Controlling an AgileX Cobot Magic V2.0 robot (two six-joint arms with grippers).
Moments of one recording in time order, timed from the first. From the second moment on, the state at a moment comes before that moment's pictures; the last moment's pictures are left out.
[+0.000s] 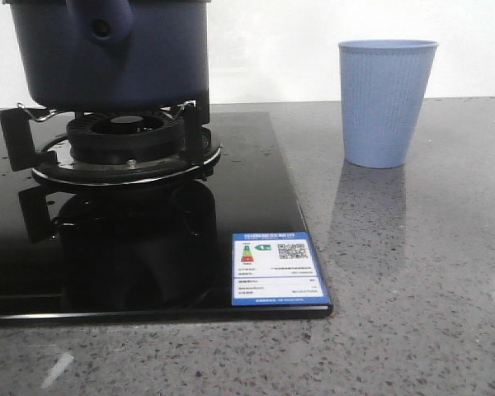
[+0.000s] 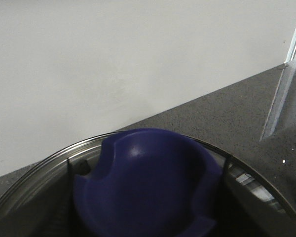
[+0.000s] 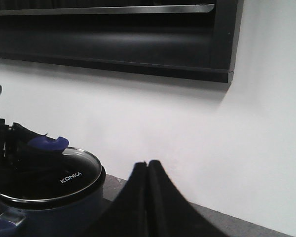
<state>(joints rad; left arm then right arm) -0.32 1.40 -1.06 -1.81 0.25 1.90 0.35 0.72 -0.74 -1.06 -0.13 1.01</state>
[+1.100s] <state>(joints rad) -0.32 0.63 -0.77 -1.81 0.13 1.83 0.35 0.55 -0.60 -1.24 -0.11 1.01</state>
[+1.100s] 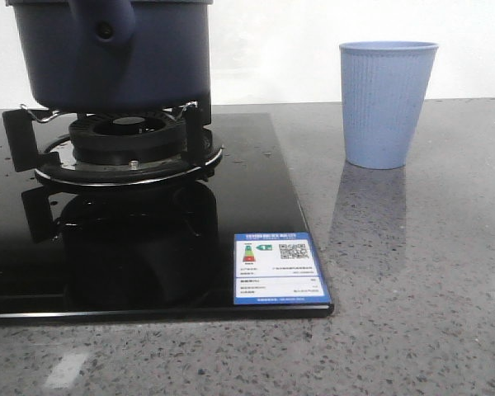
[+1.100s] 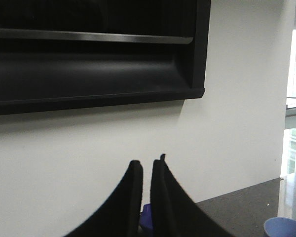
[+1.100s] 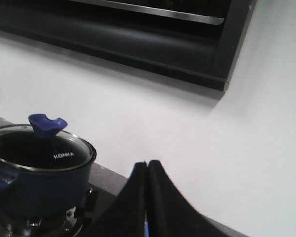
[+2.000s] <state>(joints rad) -0.32 0.11 -0.28 -1.82 0.12 1.66 0.35 0.24 -0.38 -1.24 -0.06 1.01</state>
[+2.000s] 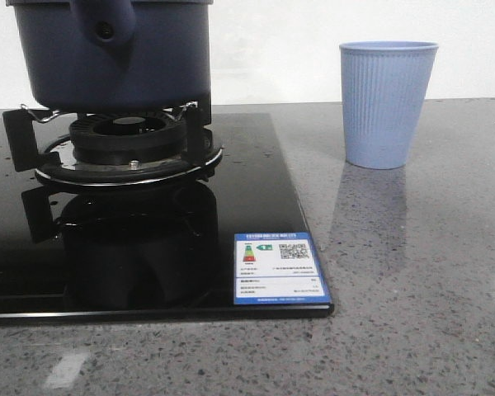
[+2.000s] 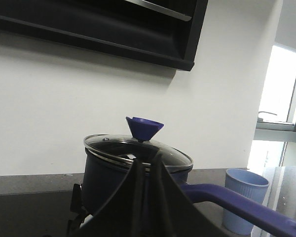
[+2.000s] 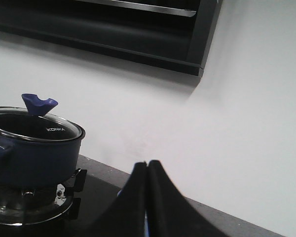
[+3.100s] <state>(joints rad) -0.31 0.11 -0.11 -0.26 0.12 0.53 0.35 0.24 -0.38 -1.24 -0.06 1.01</state>
